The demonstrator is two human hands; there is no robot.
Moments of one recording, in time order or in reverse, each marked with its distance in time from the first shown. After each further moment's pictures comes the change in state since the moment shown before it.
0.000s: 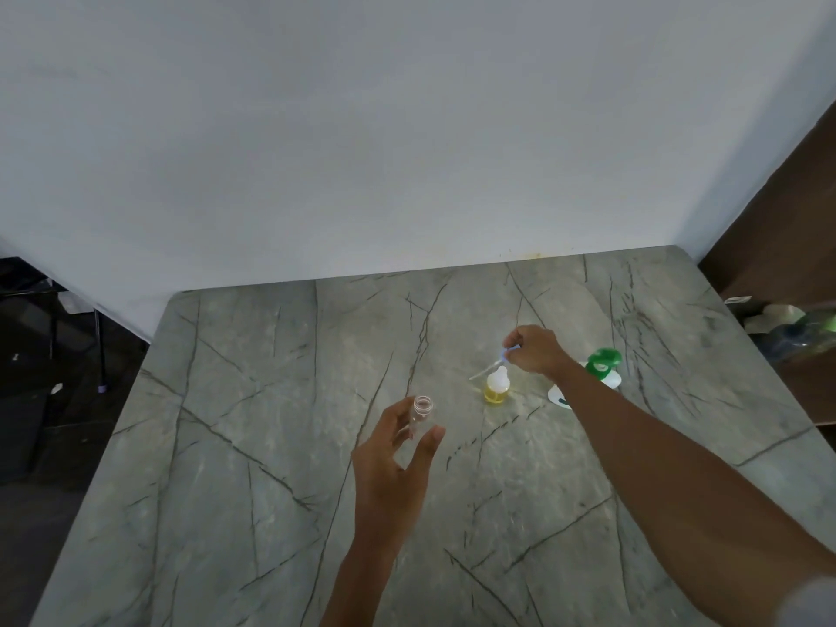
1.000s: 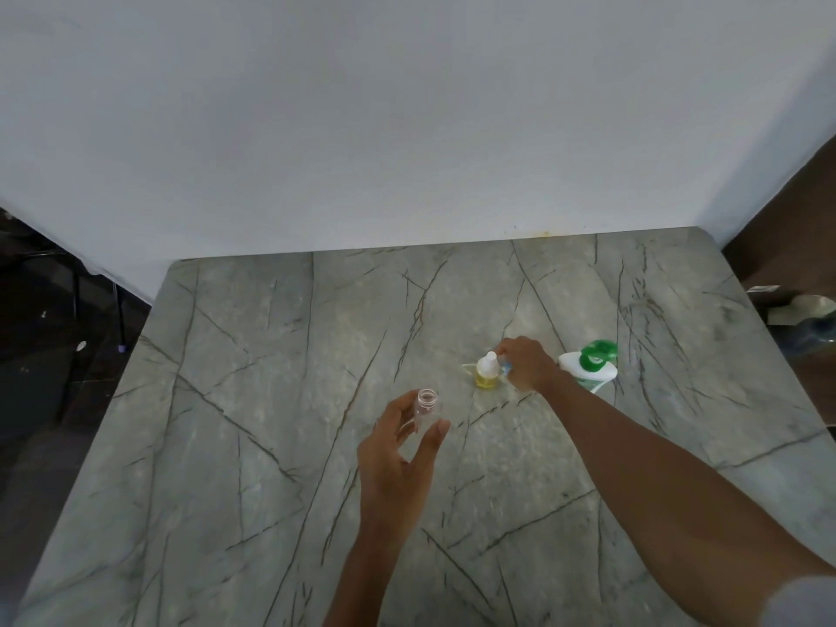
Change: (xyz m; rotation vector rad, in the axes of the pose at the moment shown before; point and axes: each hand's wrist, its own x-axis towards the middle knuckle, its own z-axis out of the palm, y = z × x) left_hand -0.011 0.007 0.041 0.032 0.038 -0.097; right_hand 0.014 0.055 0.041 -0.360 -0.215 -0.150
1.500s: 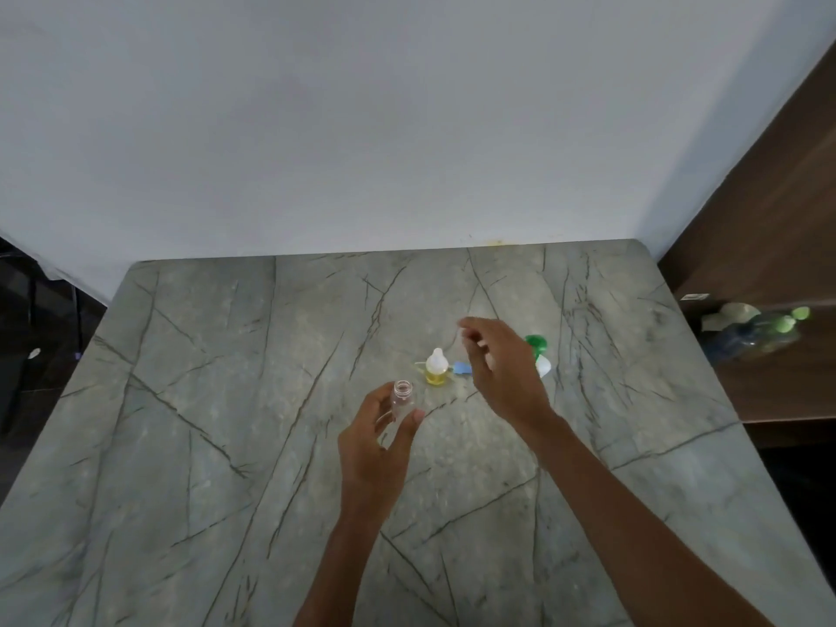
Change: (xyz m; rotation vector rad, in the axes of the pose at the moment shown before) left_hand -0.019 0.011 0.042 0.022 0.024 0.059; right_hand -0.141 -0.045 -0.074 0.396 0.730 -0.361
